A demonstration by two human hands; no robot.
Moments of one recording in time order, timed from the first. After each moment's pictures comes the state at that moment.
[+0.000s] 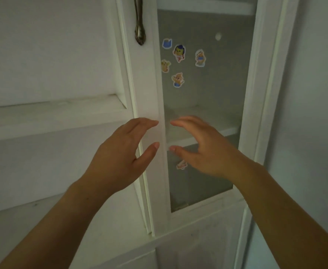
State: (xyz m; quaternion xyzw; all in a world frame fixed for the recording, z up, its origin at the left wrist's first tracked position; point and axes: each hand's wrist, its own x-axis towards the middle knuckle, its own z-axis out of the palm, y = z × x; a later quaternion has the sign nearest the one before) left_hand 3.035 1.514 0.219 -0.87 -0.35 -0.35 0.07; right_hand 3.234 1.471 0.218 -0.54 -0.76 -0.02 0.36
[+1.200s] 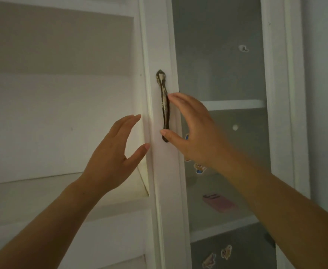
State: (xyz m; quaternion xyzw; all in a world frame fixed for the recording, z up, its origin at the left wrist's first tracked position) left_hand 3.011 1.578 0.360 -0.79 -0.32 -0.49 0.18; right_hand 3.201 1.537 0.387 -0.41 -0.74 -0.25 0.47
